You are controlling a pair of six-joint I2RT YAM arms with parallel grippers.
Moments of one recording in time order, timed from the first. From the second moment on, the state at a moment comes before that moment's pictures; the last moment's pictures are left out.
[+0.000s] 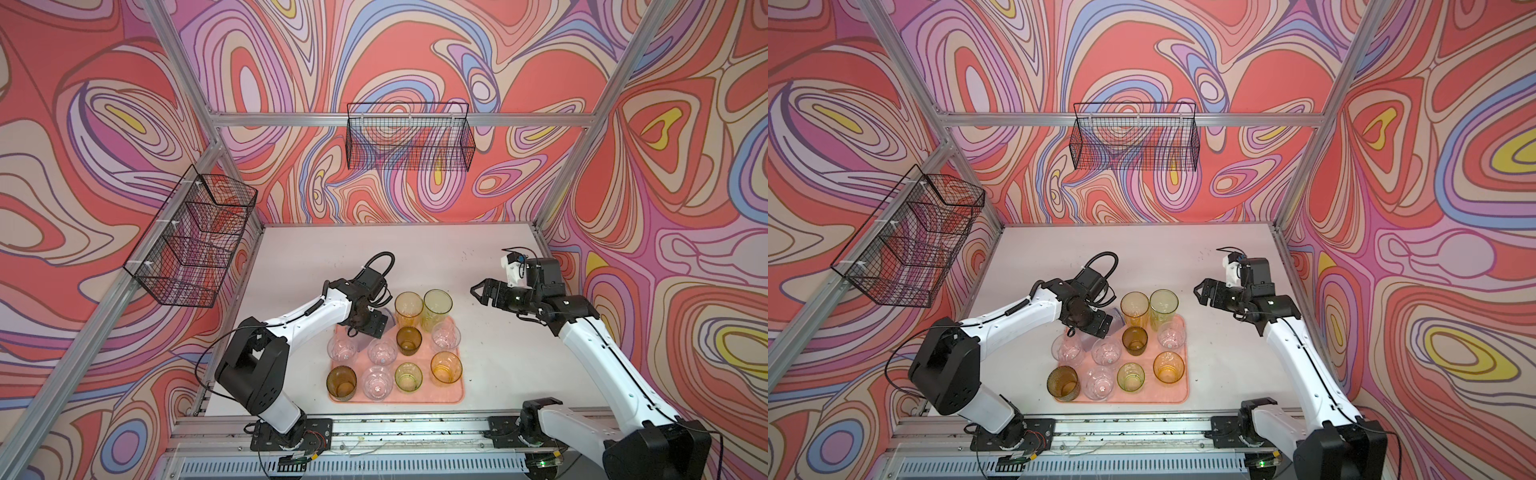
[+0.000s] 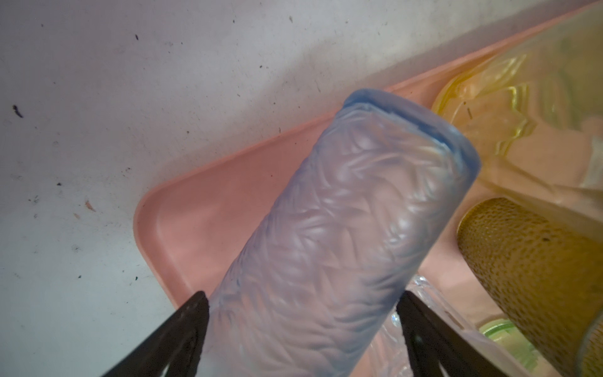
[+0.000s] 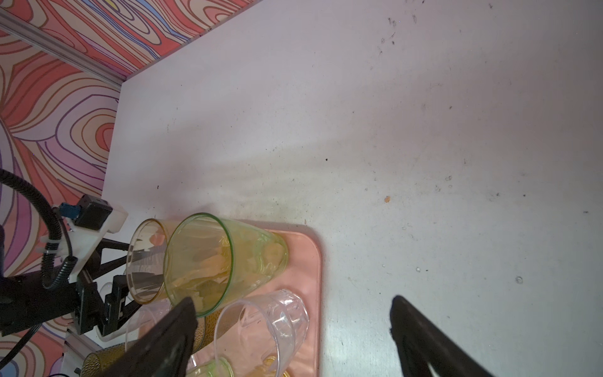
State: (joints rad) left arm -0.61 1.60 1.11 -0.85 -0.05 -0.26; right arm 0.10 1.09 0.95 -0.67 -0.35 0.36
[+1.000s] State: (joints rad) left arm -0.62 1.73 1.14 -0.88 -0.12 -0.24; right arm 0.10 1.13 0.94 -0.66 -0.35 0.32
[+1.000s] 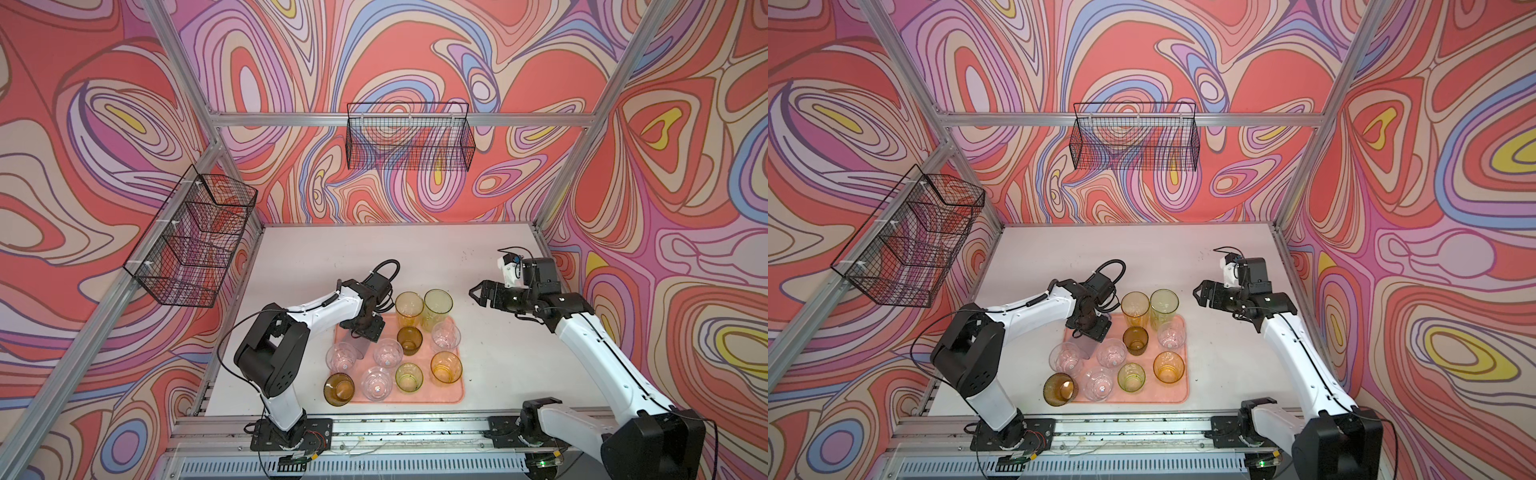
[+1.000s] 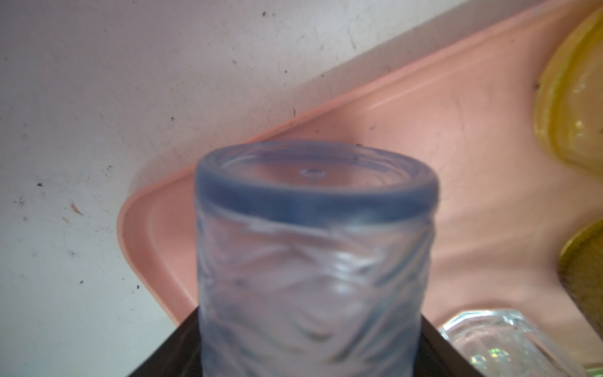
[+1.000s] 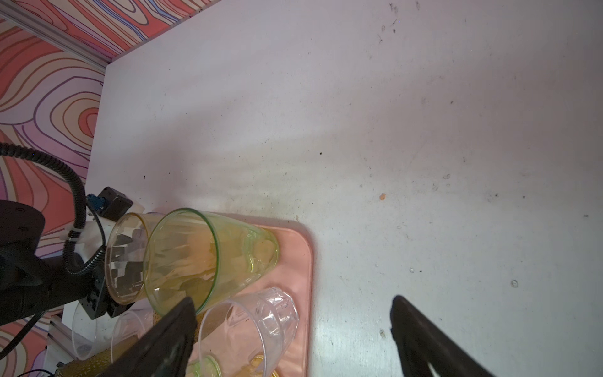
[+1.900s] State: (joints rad) left arm -0.60 1.68 1.17 -0.88 -0.27 -0.21; right arm 0.10 1.14 0.94 -0.67 -0.33 0.31
